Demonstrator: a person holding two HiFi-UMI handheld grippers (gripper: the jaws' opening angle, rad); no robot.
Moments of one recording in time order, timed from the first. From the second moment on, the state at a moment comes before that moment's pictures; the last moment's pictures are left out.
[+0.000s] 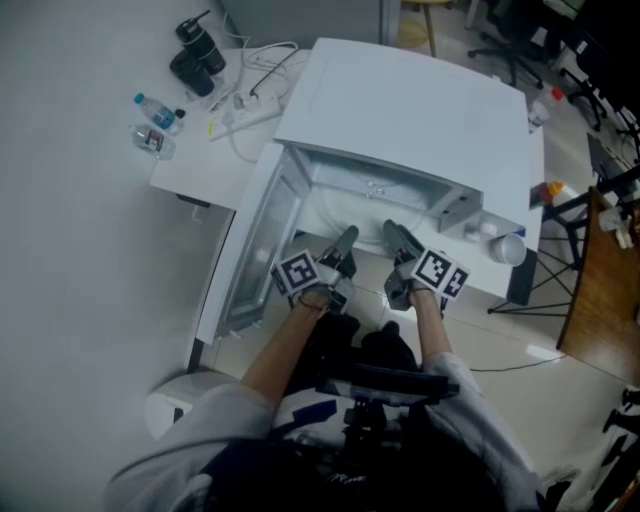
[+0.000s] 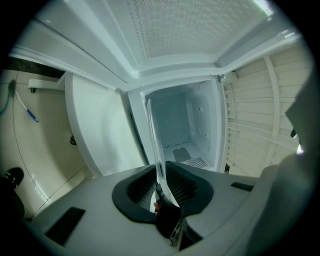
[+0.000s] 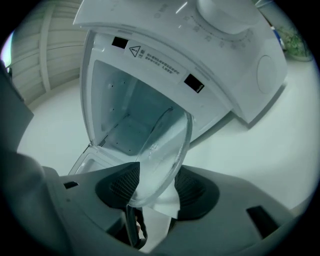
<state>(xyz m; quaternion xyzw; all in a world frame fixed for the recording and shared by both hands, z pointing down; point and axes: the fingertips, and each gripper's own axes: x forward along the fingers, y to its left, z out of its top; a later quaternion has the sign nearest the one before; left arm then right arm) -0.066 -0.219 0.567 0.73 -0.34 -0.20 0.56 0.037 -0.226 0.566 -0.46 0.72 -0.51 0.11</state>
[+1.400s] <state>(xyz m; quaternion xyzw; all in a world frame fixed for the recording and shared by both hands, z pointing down) -0.070 -0.259 0.569 0.79 -0.37 -0.15 0.46 0.025 -0.221 0.562 -0.44 0.74 -0.49 0.11</state>
